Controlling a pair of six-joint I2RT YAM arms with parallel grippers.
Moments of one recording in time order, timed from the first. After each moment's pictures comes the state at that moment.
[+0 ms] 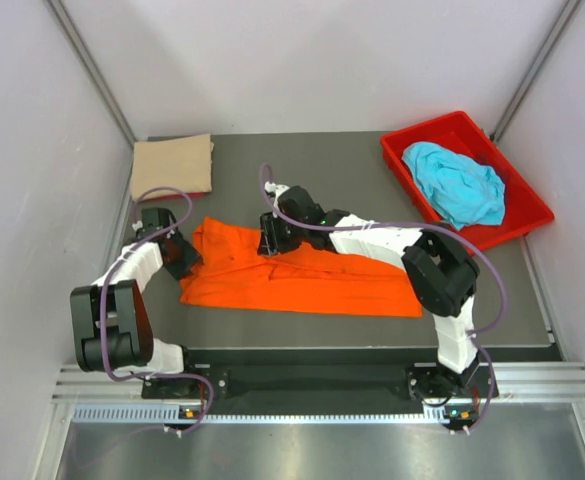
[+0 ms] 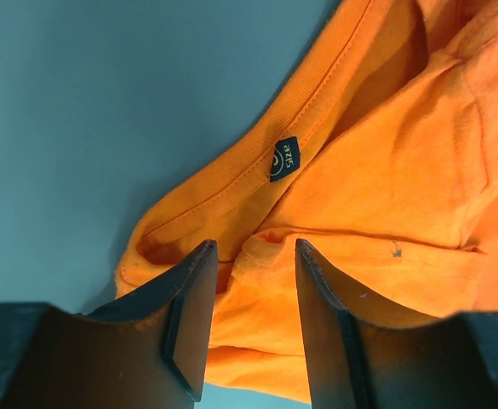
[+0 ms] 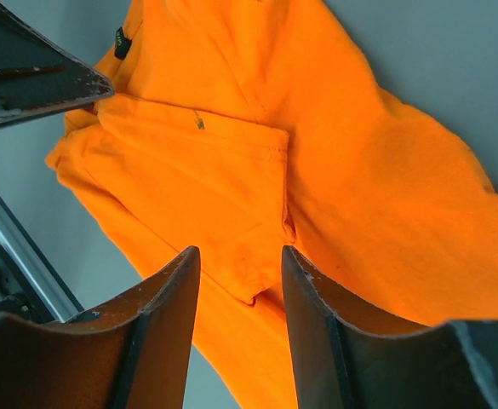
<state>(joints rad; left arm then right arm) 0.15 1.42 0.77 -0.44 0.09 -0.61 0.85 1.98 1.43 -0.15 -0.21 0.48</state>
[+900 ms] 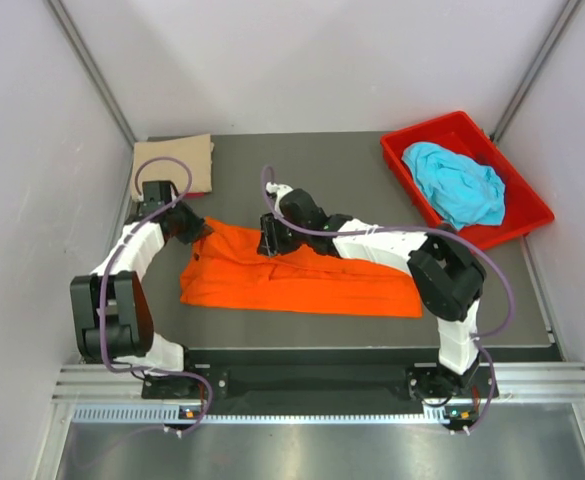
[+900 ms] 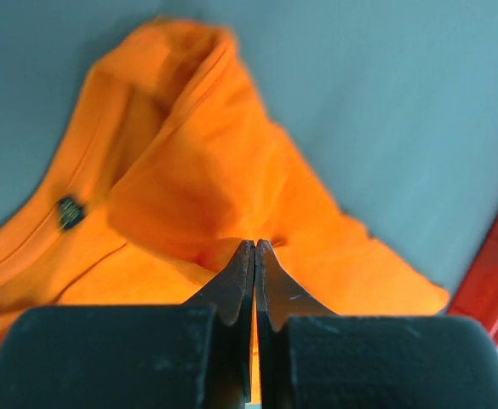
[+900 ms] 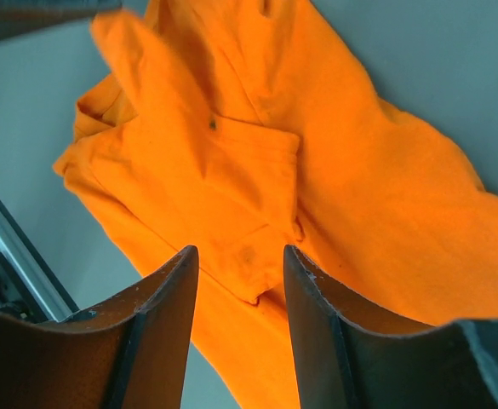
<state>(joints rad) 0.09 1.47 0.96 -0.39 0.25 -0.76 0.87 1.93 1.37 -0.09 -0.17 0.48</state>
